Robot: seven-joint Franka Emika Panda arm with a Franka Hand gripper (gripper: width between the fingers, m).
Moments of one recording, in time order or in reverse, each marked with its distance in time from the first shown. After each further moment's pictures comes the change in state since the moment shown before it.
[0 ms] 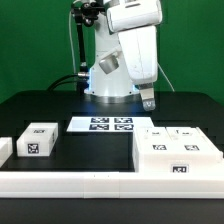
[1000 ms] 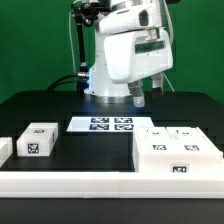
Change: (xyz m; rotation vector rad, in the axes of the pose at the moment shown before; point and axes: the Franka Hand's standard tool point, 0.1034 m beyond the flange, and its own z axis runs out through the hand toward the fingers) arm 0.004 -0.039 0.000 -0.017 -0.020 0.519
